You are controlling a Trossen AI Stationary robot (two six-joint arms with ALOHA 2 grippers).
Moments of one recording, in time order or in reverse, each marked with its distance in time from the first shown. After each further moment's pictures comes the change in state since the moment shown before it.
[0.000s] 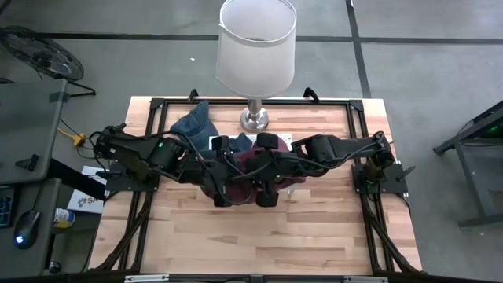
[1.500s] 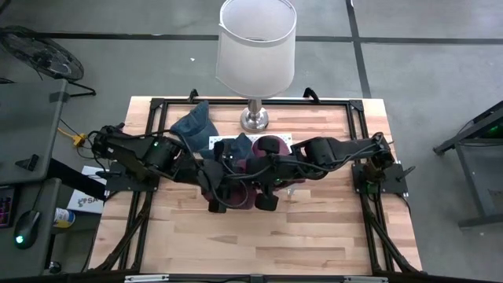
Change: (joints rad) left arm 0.000 -0.014 0.004 0.034 0.118 0.044; right arm 0.026 0.002 -0.002 0.021 -0.054 0.113
